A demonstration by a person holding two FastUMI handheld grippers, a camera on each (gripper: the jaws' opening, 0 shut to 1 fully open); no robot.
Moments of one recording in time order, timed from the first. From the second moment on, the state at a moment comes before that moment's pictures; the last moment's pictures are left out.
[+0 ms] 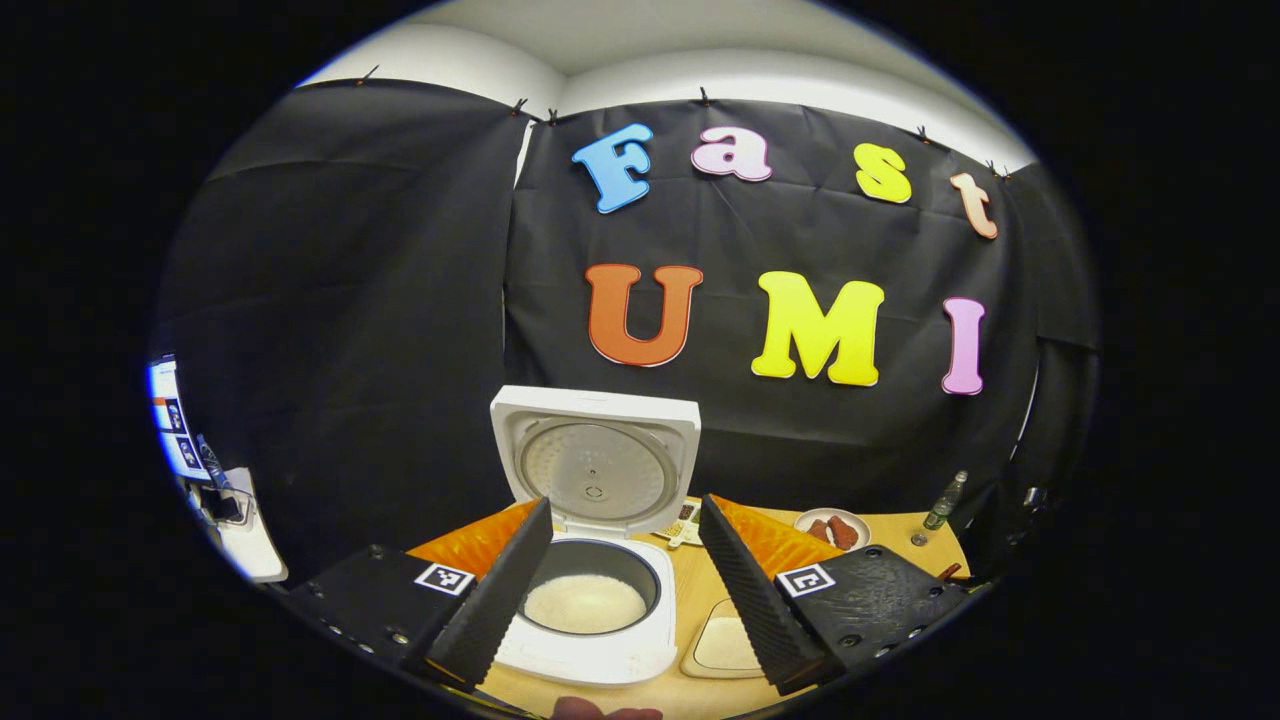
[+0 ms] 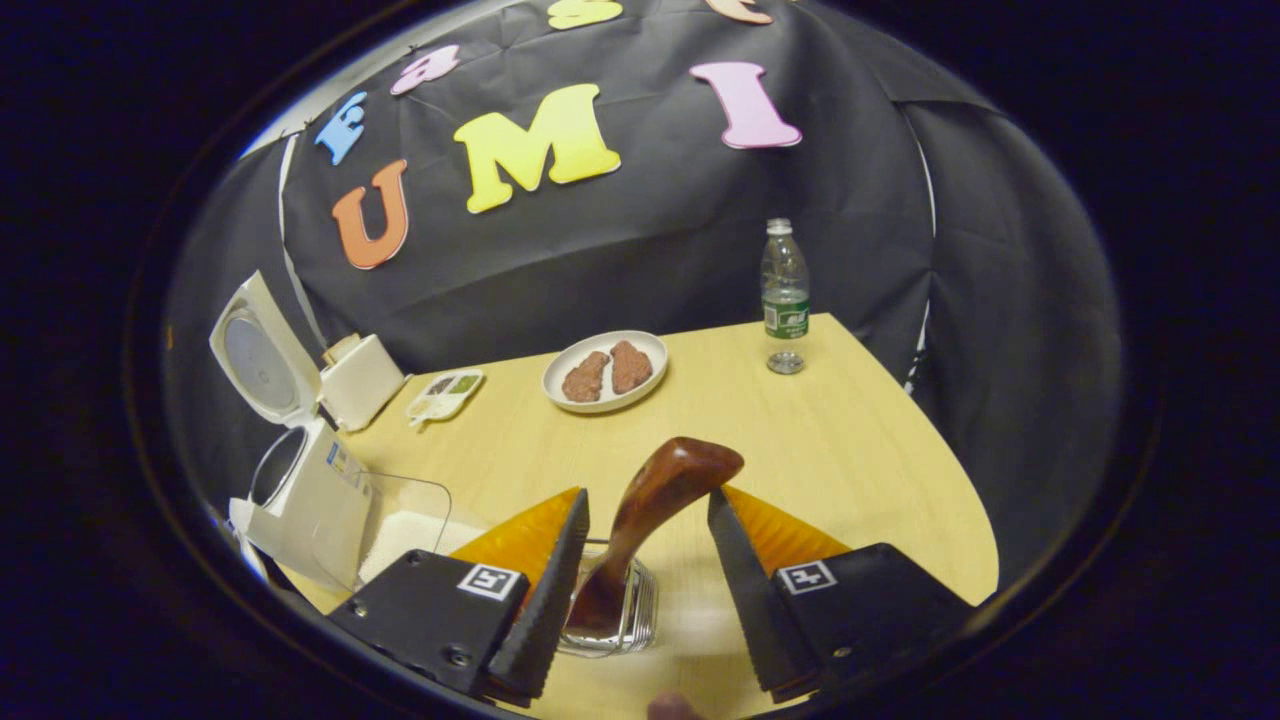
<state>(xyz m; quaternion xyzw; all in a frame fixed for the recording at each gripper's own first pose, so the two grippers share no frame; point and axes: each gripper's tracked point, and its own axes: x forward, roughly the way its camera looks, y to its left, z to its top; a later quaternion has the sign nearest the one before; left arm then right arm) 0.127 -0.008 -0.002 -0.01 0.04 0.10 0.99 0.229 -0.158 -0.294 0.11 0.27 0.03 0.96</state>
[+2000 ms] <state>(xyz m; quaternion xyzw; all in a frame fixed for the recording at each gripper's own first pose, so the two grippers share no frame) 0.050 0.192 -0.042 -0.03 0.10 0.07 0.99 0.212 0.056 -0.276 -0.12 0.19 -0.01 0.98</state>
